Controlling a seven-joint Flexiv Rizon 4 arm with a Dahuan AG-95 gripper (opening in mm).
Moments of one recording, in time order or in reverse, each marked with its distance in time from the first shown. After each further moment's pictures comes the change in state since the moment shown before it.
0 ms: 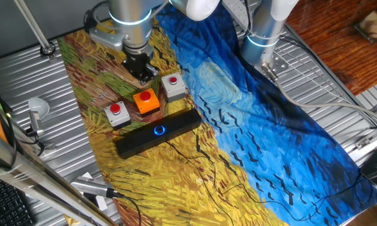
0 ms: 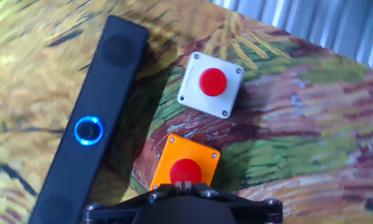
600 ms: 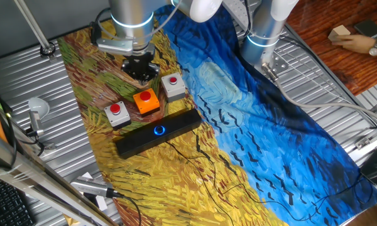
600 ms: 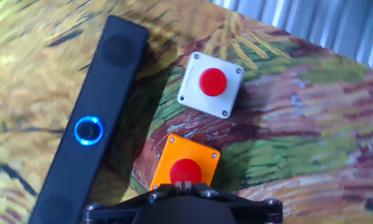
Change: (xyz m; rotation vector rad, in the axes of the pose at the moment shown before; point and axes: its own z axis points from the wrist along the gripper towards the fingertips) arm 0.000 0.000 0.000 0.017 0.013 -0.252
